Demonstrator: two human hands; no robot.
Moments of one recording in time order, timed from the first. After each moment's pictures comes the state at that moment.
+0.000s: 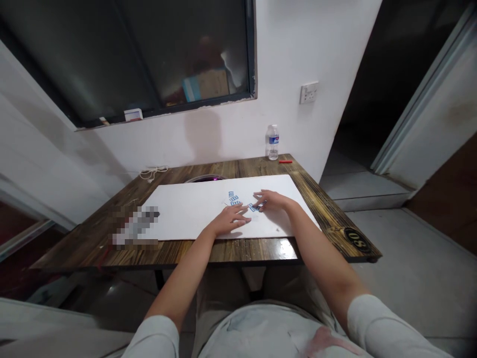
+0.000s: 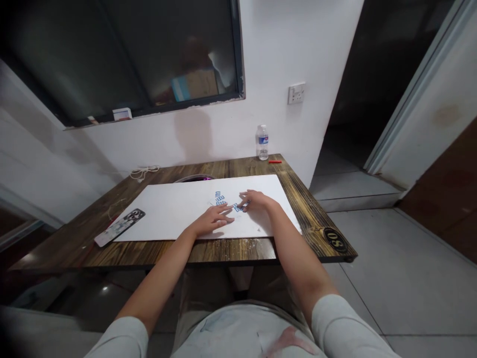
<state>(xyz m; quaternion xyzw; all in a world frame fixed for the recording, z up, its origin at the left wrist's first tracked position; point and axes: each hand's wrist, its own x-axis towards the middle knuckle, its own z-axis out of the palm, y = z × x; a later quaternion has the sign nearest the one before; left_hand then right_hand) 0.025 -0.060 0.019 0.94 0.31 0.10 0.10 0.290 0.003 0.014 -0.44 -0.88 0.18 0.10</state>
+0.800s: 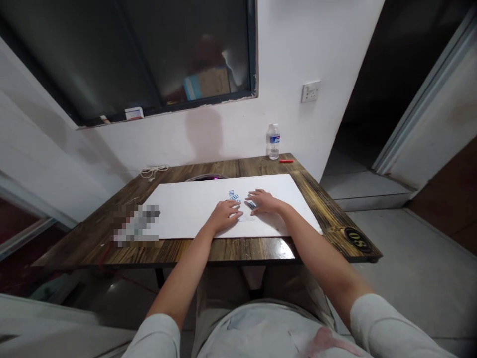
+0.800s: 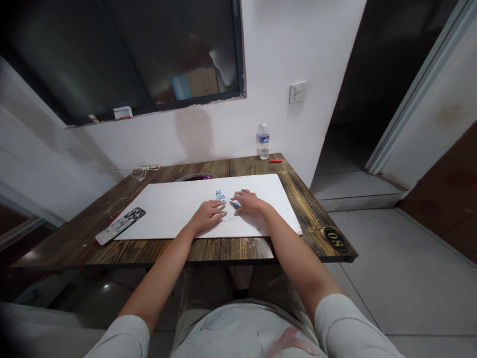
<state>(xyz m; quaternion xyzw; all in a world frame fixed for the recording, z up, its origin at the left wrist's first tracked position) 0.019 -0.056 0.018 0.91 0.38 0.17 0.04 0.263 -0.003 0.006 -0.43 -0.88 0.15 0.10</state>
